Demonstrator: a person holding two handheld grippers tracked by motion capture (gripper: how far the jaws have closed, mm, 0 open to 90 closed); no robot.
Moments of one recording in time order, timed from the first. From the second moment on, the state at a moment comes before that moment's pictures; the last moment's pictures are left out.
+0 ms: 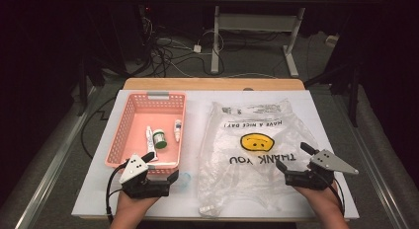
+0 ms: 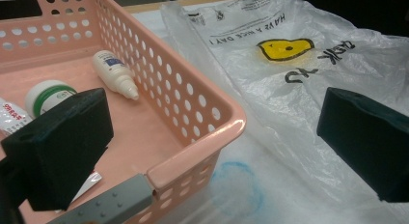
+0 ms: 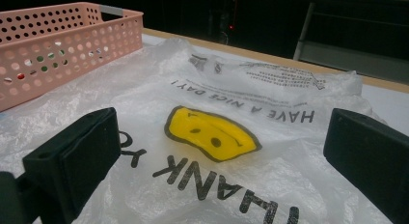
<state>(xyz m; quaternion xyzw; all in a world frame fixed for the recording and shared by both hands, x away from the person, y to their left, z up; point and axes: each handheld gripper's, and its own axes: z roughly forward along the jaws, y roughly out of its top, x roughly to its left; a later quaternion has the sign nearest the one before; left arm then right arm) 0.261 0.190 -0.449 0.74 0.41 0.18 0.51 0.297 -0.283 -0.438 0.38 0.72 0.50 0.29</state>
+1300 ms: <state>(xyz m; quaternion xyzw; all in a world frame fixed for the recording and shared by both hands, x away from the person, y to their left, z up) 0.262 0.192 -0.446 0.74 0.41 0.17 0.50 0.296 -0.303 -0.424 0.40 0.72 0.49 0.30</state>
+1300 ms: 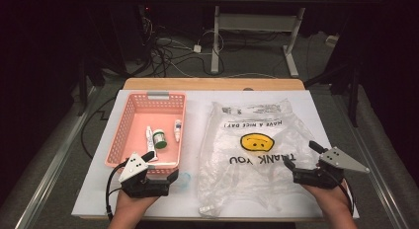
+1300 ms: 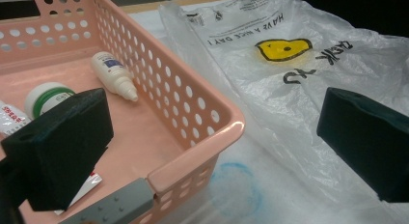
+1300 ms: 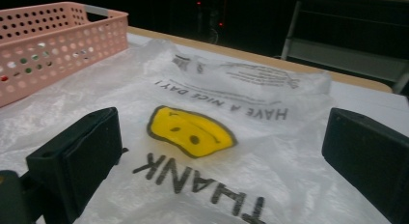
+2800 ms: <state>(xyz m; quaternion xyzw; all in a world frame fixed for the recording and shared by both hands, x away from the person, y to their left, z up) 0.263 0.192 -0.445 0.74 0.41 0.17 0.50 0.323 -0.382 -0.474 0.53 0.74 0.35 0.22</state>
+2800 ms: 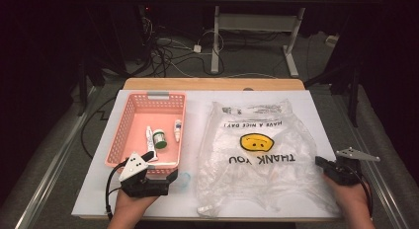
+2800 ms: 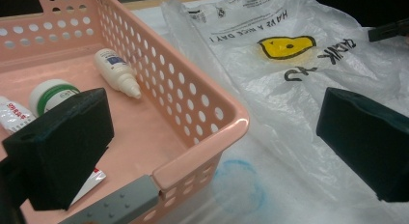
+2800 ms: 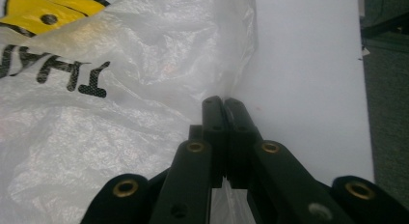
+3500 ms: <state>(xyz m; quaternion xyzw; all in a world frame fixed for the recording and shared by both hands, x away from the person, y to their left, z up) 0.262 0.199 -0.442 0.74 0.42 0.18 0.50 0.243 -0.341 -0.467 0.48 0.77 0.38 0.18</state>
